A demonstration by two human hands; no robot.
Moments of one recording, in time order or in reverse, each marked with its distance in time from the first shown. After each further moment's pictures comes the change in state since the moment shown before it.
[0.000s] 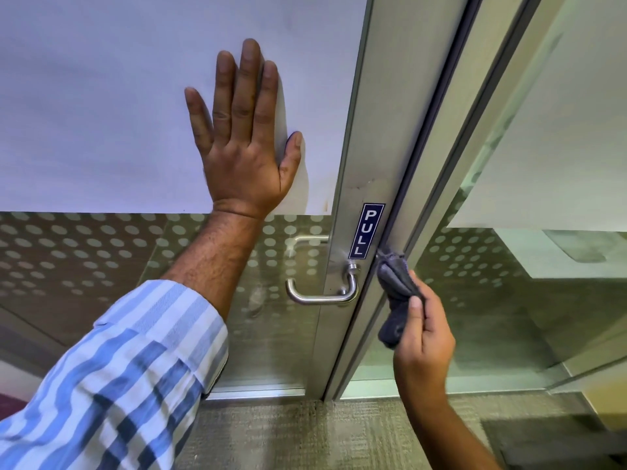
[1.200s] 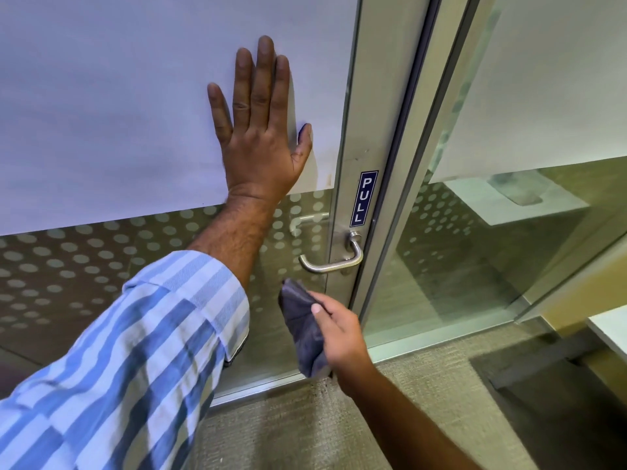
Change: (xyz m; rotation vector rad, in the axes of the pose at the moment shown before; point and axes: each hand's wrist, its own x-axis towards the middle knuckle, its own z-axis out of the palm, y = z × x) left_hand 0.006 -0.005 -0.030 -0.070 -0.188 0.066; right_hand -0.115 -0.050 0.101 0.192 -0.326 0.514
